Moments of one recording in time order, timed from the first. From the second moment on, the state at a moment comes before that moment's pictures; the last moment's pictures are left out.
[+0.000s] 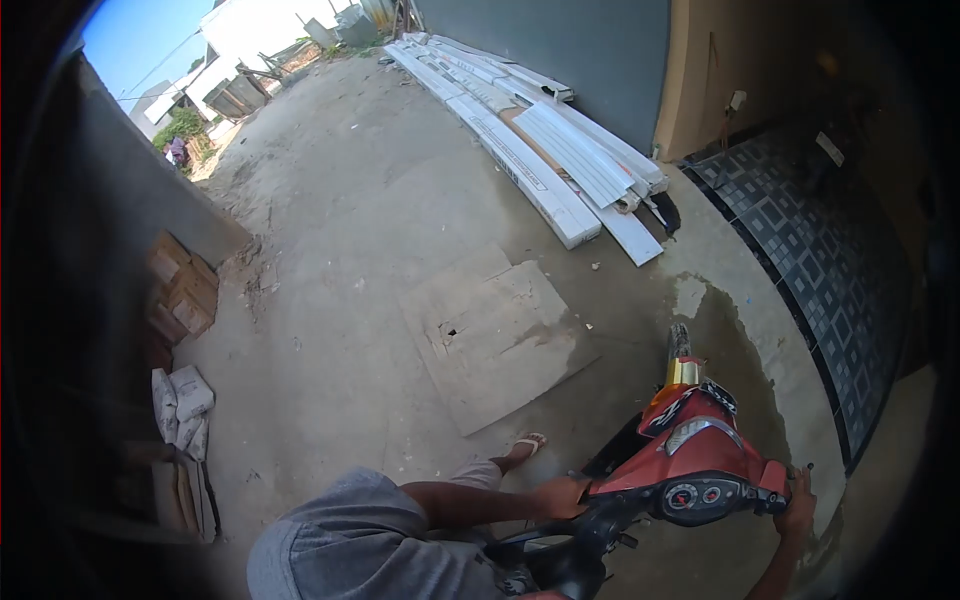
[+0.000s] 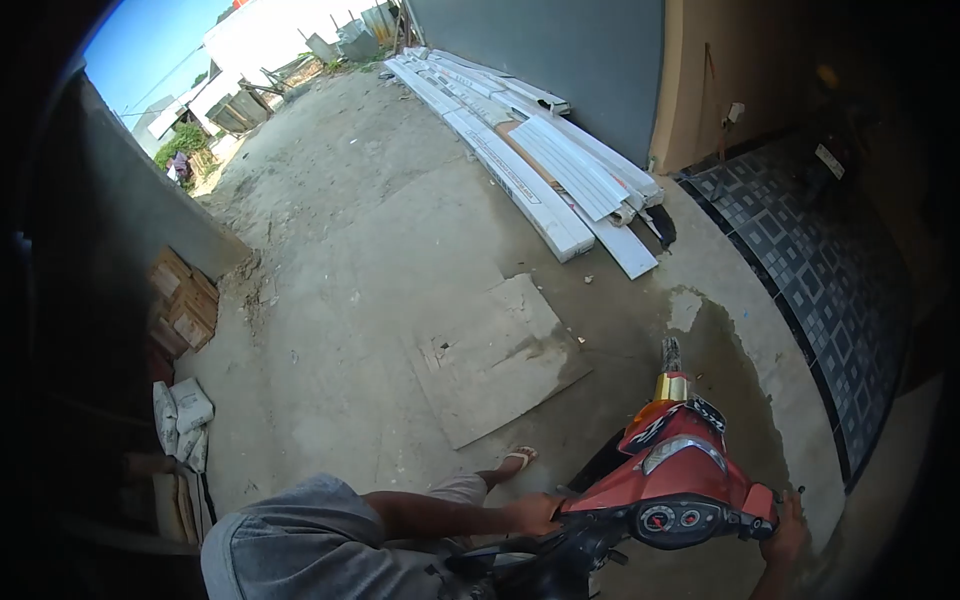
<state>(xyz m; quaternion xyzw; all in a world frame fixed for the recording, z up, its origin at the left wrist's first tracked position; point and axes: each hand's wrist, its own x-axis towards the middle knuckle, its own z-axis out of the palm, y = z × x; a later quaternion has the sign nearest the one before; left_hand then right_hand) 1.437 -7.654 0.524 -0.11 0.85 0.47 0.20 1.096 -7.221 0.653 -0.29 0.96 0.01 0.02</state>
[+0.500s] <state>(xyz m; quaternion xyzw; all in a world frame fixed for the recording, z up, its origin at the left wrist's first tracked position) 1.436 -7.653 0.587 -0.22 0.83 0.48 0.18 1.056 -7.250 0.661 -0.30 0.95 0.04 0.02</state>
